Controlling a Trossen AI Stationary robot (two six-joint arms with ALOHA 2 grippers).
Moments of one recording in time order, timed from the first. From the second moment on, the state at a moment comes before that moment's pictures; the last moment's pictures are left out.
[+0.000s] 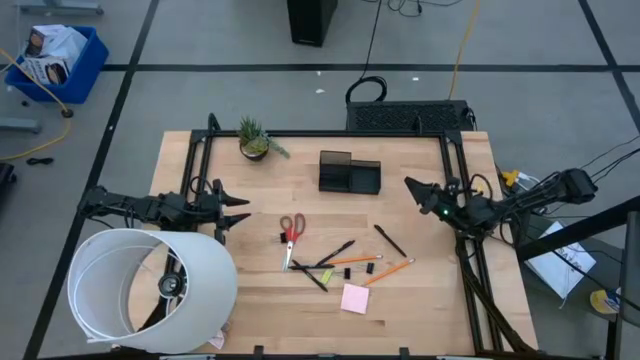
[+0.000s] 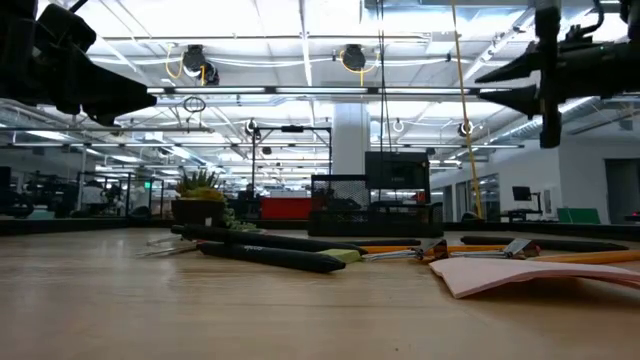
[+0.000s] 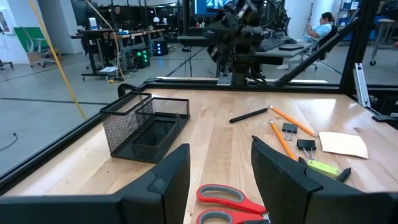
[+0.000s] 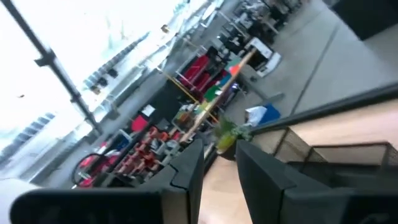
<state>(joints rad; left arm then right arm) -0.19 0.05 0.06 -0.07 -0.32 -0.01 0.25 0.56 0.02 0.73 0.92 0.74</state>
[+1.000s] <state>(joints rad) -0.19 0.05 0.06 0.08 -0.36 -0.83 0.41 1.13 0.15 0.91 0.58 0.90</state>
